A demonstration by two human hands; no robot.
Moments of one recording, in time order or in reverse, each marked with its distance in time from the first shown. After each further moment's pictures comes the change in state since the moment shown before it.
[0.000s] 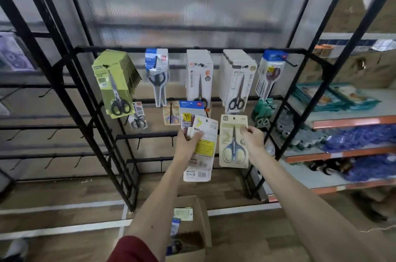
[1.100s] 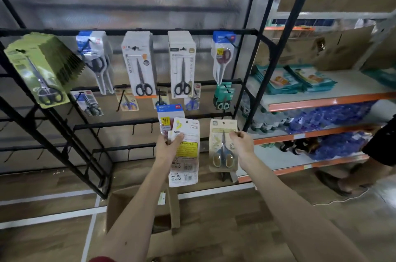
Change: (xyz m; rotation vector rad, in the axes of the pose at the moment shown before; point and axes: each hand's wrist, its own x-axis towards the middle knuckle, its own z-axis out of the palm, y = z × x) left_hand -0.055 -0.050 0.152 0.099 0.087 -0.117; right_hand 0.029 0.042 -0.181 -0.044 0.014 0.136
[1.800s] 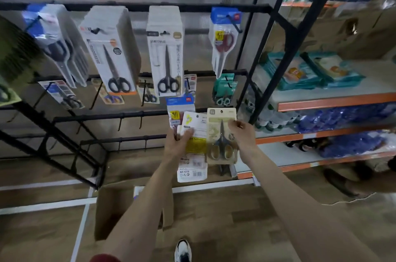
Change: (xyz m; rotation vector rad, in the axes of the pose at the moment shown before) left_hand 0.083 -0.016 0.096 -0.086 -0.121 -0.059; right_hand 0.117 -0.012 0.008 0.019 -0.131 -0.034
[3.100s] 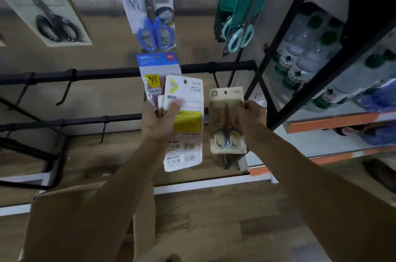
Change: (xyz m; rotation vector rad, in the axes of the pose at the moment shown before) left_hand 0.257 -0.203 0.048 0.044 0.158 0.137; right_hand 0.300 0.251 0.068 -0.161 0.114 0.107
